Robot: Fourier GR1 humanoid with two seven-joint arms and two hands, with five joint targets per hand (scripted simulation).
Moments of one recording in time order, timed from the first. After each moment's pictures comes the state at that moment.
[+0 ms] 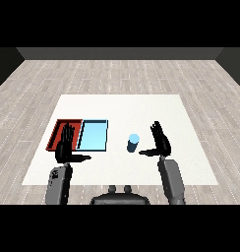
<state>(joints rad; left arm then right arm) 0.00 0.06 0.08 -1.68 0.12 -0.12 -0.36 -0.13 -0.02 -0.02 -1.51 -0.17 0.13 -0.19</state>
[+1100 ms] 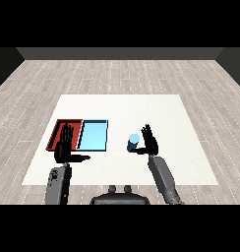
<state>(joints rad) 0.00 0.06 0.09 -1.68 0.12 -0.13 -0.36 -0.23 0.00 0.09 -1.18 -0.32 0.01 -0.36</state>
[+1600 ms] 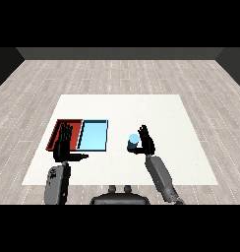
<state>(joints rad) -0.02 0.07 0.11 -1.66 0.14 -0.13 -0.35 -0.26 0.00 0.15 -1.12 -0.39 -0.03 -0.39</state>
